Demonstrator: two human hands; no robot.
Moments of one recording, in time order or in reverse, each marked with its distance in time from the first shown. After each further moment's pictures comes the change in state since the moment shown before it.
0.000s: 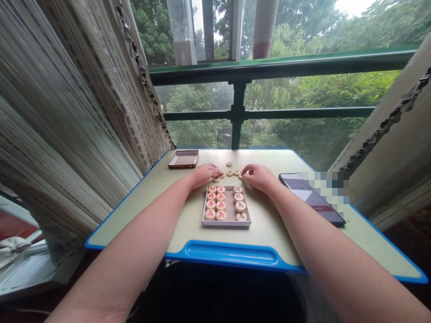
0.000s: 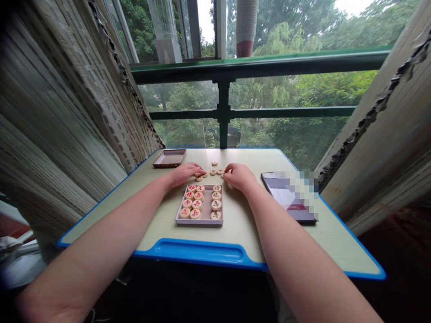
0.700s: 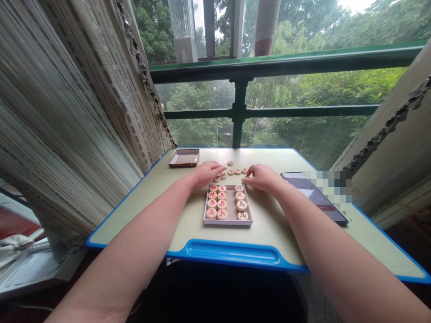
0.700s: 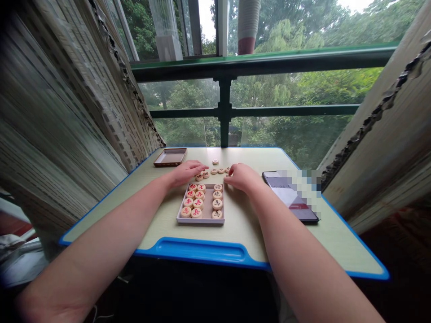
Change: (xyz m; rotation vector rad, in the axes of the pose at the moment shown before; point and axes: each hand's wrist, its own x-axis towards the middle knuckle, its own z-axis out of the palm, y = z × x) left_hand -0.007 0.016 0.000 0.145 0.012 0.098; right_hand 0.000 0.001 -0.003 -0.195 -0.065 -0.025
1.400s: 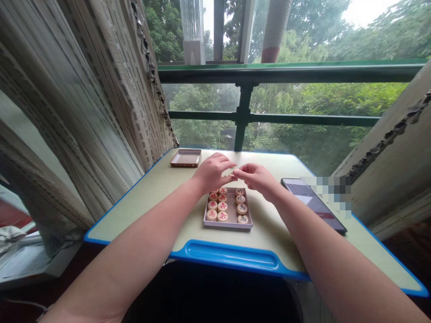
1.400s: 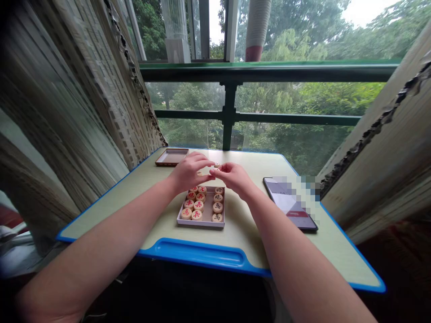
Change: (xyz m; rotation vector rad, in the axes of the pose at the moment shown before) left_hand -0.010 0.037 -0.002 0.390 0.273 0.411; right_hand -0.025 -0.039 -0.016 0.934 -0.044 -0.028
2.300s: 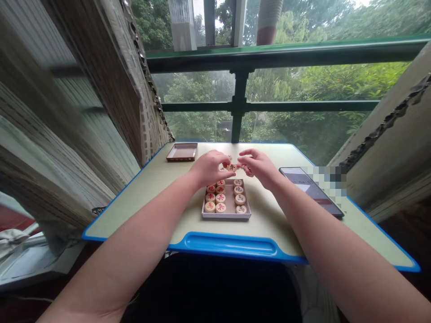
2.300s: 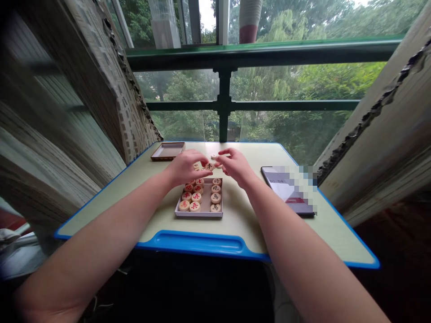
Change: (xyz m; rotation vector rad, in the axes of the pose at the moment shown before) left_hand -0.002 0.006 -0.002 -0.065 -0.076 -0.057; right_hand 0.007 0.006 -0.004 0.190 0.121 0.019
